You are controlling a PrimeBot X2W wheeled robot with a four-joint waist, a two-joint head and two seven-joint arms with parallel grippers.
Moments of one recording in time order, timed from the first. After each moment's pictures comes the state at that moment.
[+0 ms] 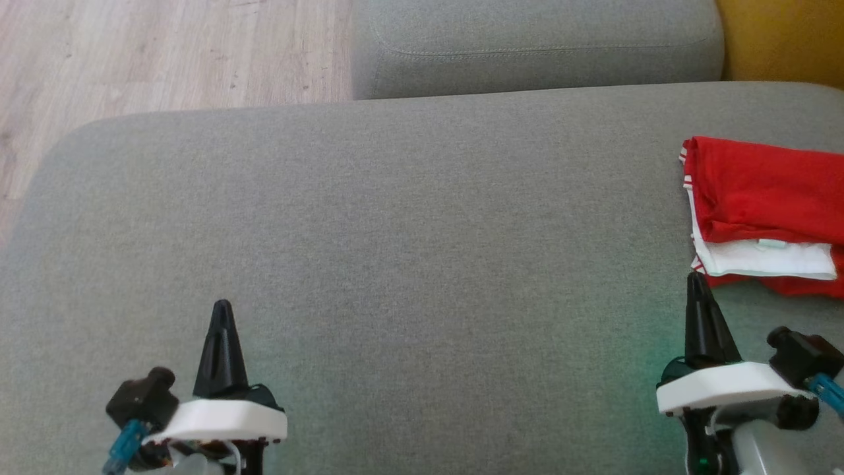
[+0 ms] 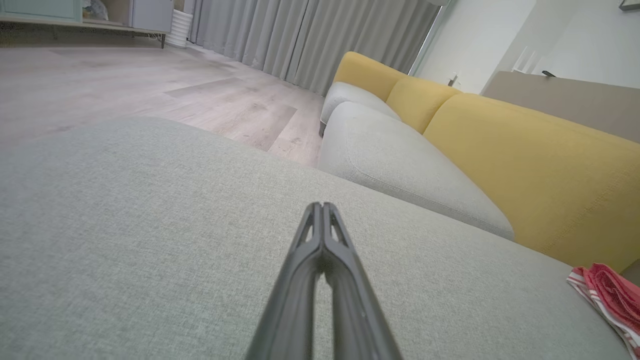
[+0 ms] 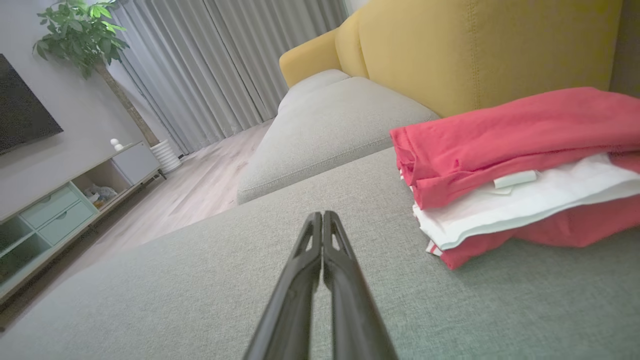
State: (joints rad) left arm -0.06 0.04 -0.12 0.32 -0.48 -0.04 -0.22; right arm -0.06 -0.04 -0.02 0.35 0.39 0.13 -0.22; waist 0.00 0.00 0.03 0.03
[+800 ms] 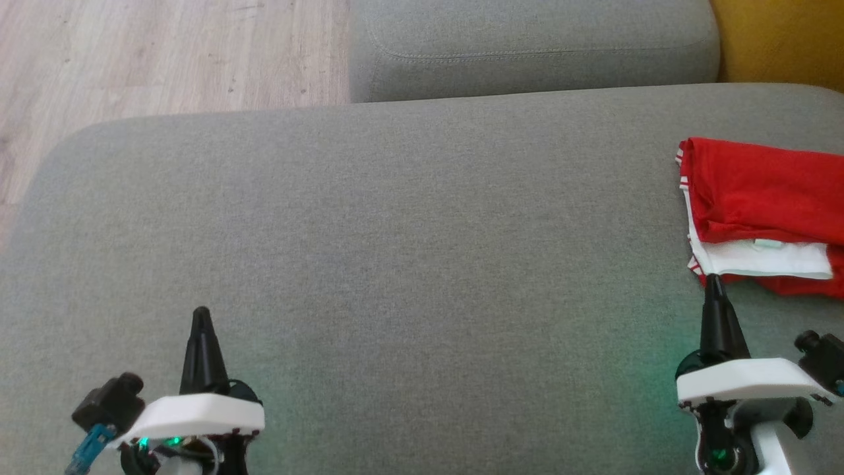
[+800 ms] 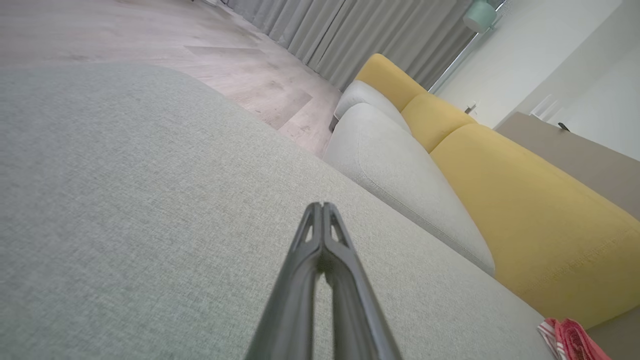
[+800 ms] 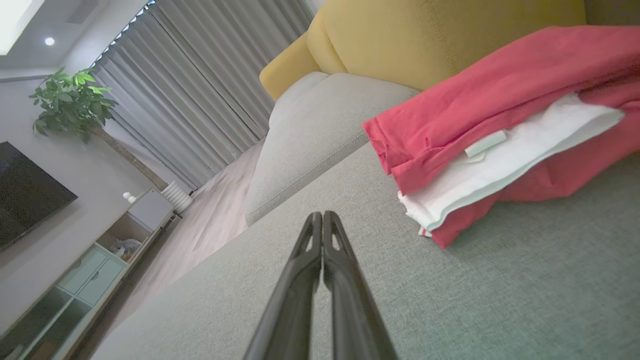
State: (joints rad) left arm -0.06 0.04 -0.08 0.31 -0.71 -0.05 -0.16; right arm -0.06 -0.04 -0.04 0.34 0.64 0.13 -0.15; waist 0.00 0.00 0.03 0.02
